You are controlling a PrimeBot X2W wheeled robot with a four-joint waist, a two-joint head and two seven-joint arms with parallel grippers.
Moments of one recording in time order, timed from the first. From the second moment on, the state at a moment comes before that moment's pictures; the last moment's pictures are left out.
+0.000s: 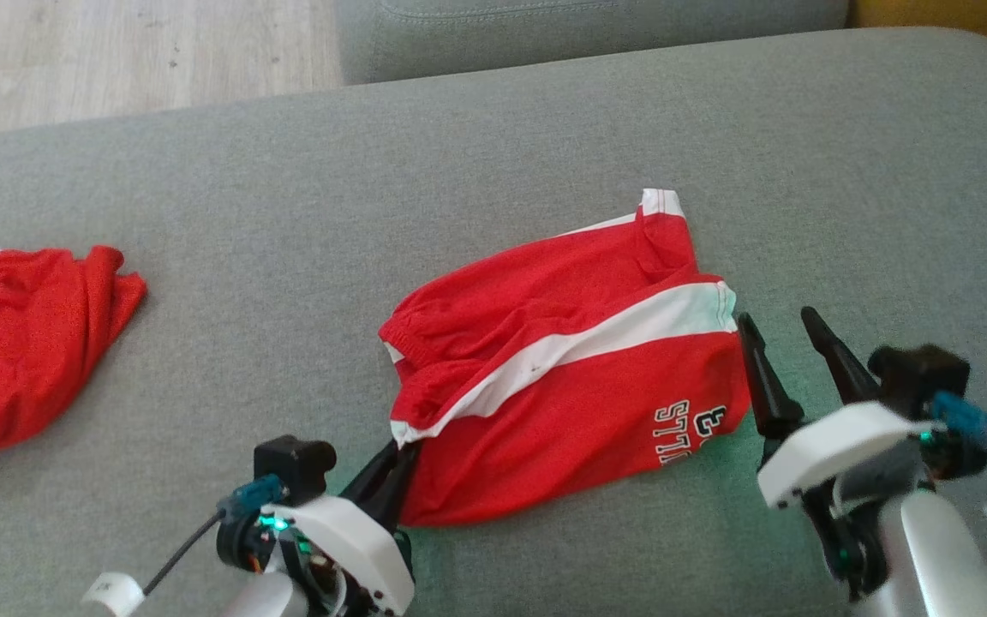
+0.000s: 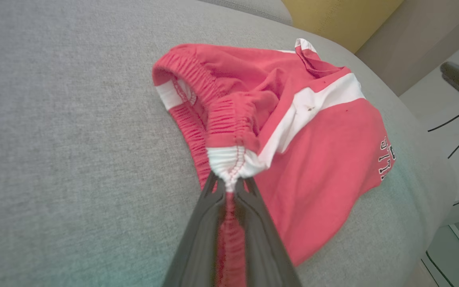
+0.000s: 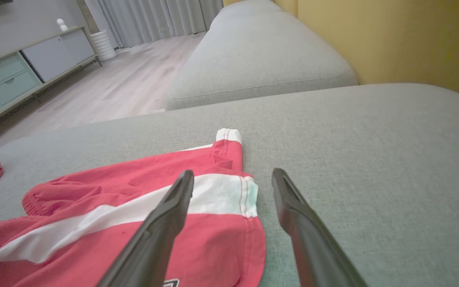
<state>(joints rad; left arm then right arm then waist) -0.15 0.21 -0.57 0.28 -0.64 -0.07 0.12 -0.08 -0.04 0.06 0.12 0.19 0.13 0.11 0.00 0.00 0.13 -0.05</state>
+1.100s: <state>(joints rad) -0.19 0.22 -0.58 0.31 -0.64 -0.08 0.08 -0.44 -0.05 0.25 0.59 0.43 0.13 0.29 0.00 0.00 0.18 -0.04</state>
